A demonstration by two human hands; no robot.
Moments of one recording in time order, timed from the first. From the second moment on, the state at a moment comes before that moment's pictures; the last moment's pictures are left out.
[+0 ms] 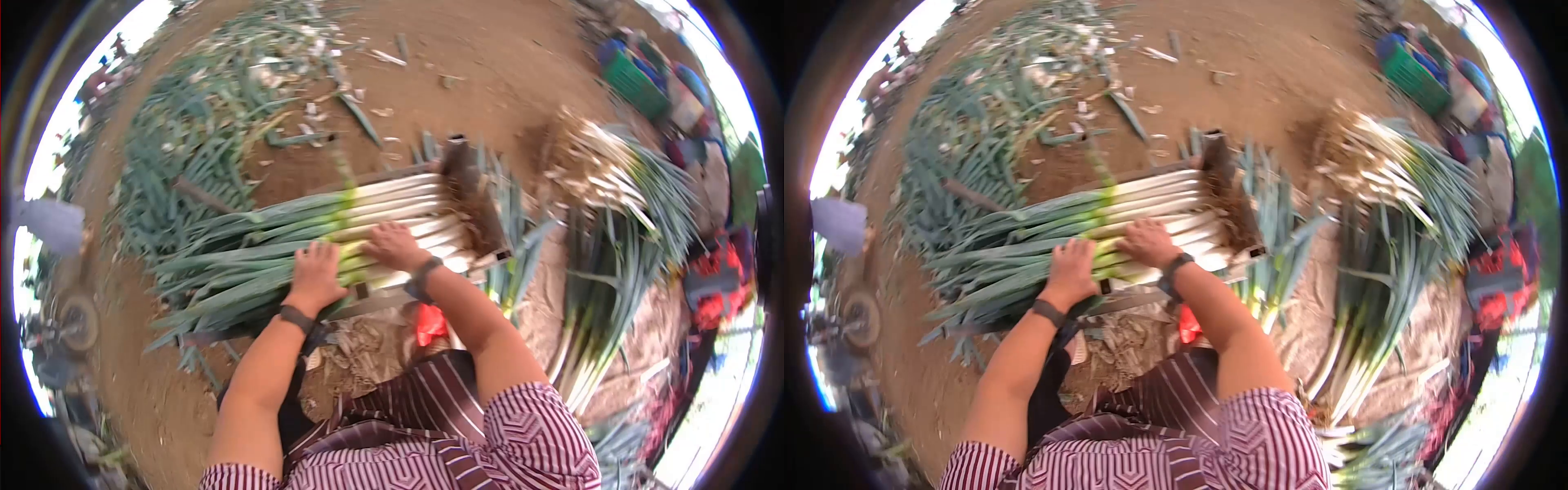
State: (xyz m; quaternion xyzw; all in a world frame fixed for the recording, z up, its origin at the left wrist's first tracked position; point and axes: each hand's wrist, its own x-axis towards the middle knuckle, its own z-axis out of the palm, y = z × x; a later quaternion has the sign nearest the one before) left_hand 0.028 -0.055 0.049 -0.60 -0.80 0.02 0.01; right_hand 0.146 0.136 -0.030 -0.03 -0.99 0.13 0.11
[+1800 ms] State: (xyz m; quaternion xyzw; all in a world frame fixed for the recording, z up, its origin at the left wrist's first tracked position) left_hand 0.040 -0.048 0.061 -0.55 -0.83 0.08 -0.09; right_hand 0.614 0.113 -0.183 -0.63 -0.60 0.45 0.21
